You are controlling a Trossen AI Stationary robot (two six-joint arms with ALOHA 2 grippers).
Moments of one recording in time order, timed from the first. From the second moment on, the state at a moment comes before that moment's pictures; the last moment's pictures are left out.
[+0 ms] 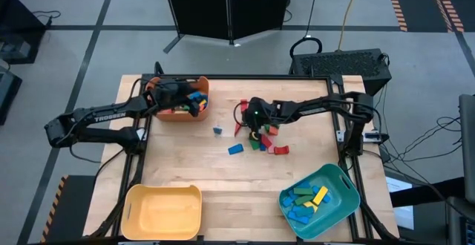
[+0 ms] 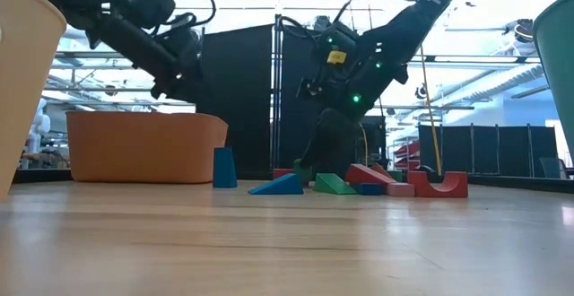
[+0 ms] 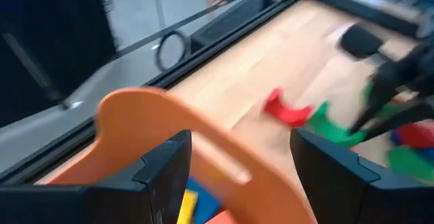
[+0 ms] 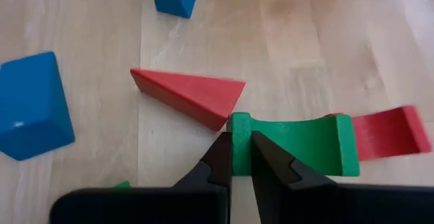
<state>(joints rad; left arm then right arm) 0.56 1.05 0.53 0.06 -0.02 -0.14 -0.25 1.85 1.03 -0.02 0.00 -0.20</state>
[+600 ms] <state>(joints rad) 0.47 1.05 0.53 0.18 0.11 -0.19 -0.10 1.81 1.03 0.25 0.24 -0.65</state>
